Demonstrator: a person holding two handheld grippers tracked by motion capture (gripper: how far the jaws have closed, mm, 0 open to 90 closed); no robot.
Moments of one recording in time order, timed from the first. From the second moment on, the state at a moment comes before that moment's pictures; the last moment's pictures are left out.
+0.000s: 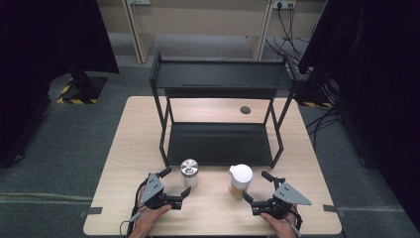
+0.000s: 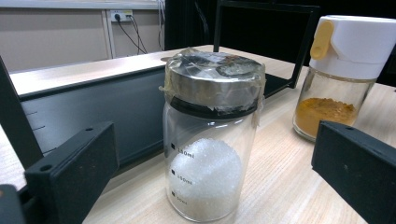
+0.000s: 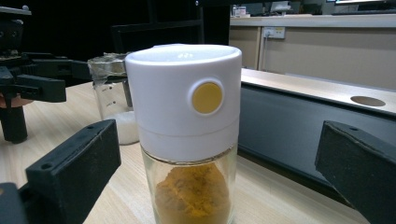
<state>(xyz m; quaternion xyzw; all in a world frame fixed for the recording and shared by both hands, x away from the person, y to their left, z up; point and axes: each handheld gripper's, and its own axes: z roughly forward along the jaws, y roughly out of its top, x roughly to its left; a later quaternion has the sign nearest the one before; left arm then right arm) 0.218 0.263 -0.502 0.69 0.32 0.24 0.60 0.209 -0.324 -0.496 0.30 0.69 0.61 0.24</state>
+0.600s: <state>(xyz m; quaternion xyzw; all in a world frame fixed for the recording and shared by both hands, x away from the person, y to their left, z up) 0.230 0.251 -0.496 0.70 0.33 0.24 0.58 0.209 -0.325 -0.496 0.30 0.69 0.61 0.24</state>
